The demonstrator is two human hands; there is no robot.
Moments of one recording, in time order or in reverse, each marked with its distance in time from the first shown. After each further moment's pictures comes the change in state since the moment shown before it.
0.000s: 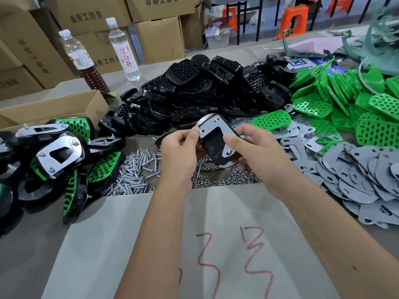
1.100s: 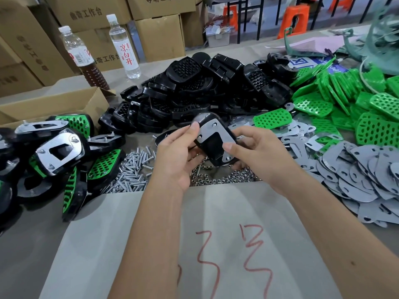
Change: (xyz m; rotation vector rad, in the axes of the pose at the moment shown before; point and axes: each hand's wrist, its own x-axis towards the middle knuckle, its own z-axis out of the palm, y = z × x) left_hand -0.004 0.011 -0.013 -0.243 -0.113 -0.220; right_hand -0.001 -0.001 -0.007 -0.093 -0.087 -0.030
